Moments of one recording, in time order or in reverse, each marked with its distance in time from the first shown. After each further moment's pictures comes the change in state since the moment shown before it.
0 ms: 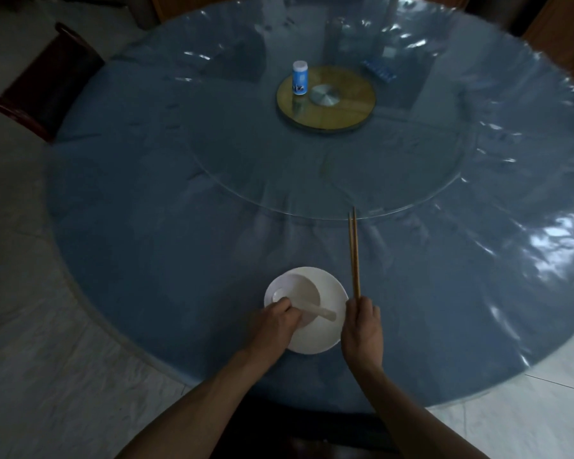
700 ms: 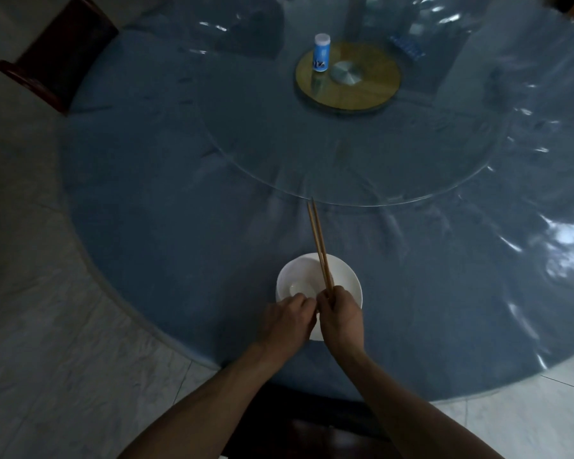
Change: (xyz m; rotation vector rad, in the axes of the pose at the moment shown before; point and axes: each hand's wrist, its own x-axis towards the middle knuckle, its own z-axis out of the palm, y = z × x) left_hand -0.014 0.028 -0.014 0.028 0.153 0.037; right_hand -0.013 -0.026 0.033 -0.020 -0.233 0.002
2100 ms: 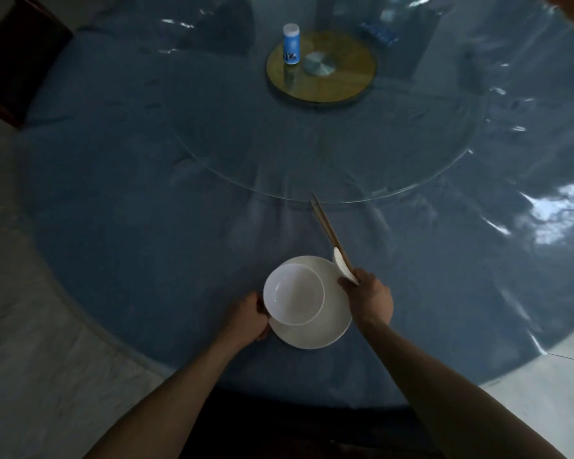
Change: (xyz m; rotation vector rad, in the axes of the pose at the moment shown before) left_hand 0.013 -0.079 0.026 -0.549 -0.395 -0.601; right_hand 0.073 0.043 -0.037 -0.249 0.153 0.075
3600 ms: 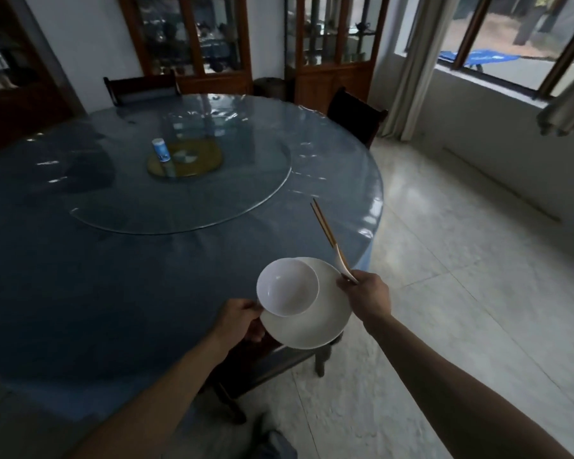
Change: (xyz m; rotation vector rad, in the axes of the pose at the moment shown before) left_hand -0.209 0.035 -0.001 -0.253 -0.307 0.319; right_hand -0.302 0.053 -0.106 0.458 0.476 0.213
